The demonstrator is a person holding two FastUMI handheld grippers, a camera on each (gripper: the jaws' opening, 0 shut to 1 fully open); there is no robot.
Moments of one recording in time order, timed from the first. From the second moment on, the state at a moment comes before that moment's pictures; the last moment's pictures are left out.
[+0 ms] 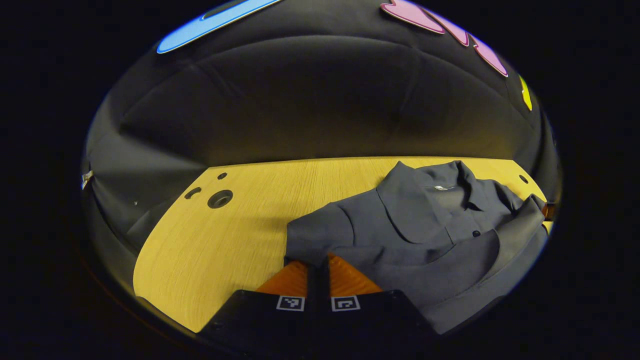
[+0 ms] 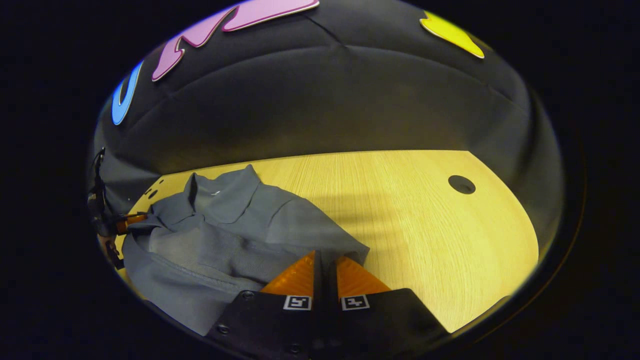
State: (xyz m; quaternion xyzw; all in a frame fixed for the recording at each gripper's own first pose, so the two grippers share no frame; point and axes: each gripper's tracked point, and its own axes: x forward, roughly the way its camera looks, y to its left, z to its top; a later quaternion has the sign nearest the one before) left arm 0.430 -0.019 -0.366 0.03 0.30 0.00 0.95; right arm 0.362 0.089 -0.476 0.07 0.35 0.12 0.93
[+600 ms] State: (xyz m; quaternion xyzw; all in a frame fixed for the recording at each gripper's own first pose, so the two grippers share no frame) left arm 0.383 -0.048 -0.293 0.03 0.22 -0.06 0.97; right arm 0.304 0.065 -0.391 0.07 0.32 0.13 0.94
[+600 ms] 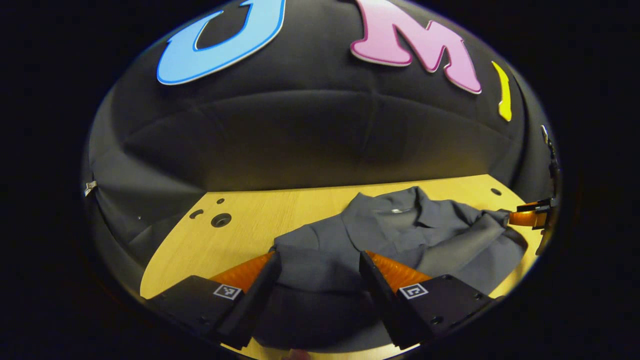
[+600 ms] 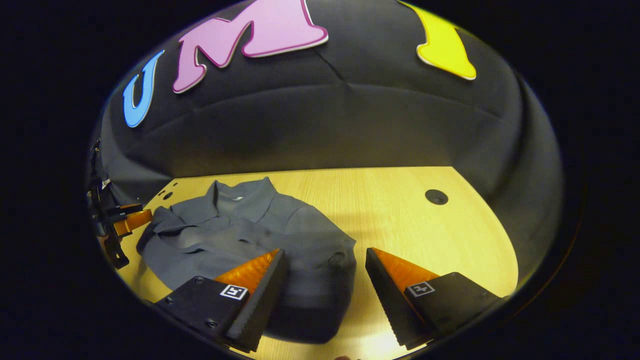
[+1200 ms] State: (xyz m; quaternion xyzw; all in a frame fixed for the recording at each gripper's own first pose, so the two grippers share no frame) left arm 0.188 -0.078 -0.168 0.05 0.14 -0.07 0.99; right arm 0.164 0.052 -0.228 0.06 0.23 0.19 0.95
